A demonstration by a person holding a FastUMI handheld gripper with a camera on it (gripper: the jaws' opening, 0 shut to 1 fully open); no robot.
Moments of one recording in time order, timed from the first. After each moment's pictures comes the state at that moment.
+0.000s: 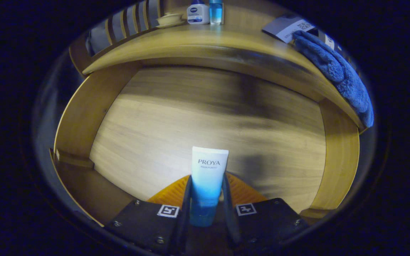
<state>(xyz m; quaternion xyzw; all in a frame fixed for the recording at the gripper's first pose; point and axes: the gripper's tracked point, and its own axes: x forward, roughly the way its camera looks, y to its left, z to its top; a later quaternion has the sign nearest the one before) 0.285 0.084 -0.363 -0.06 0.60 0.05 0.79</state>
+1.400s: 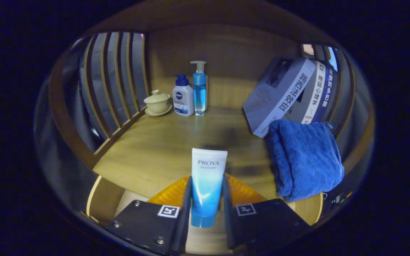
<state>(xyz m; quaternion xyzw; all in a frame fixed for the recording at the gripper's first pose) 0.461 0.102 -0.233 -0.03 0.38 0.00 0.92</state>
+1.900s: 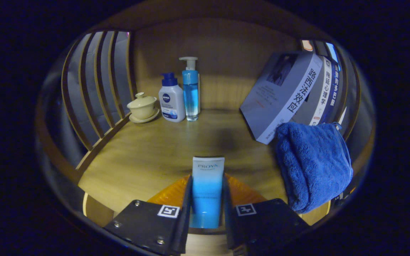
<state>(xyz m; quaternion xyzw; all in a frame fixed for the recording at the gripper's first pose) 0.502 0.098 -0.259 -0.02 0.37 -0.04 0.93</state>
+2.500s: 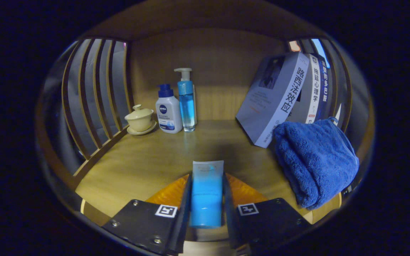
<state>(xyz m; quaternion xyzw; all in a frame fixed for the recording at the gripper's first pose) 0.509 0.096 -0.260 -0.01 0.30 -0.05 0.95</state>
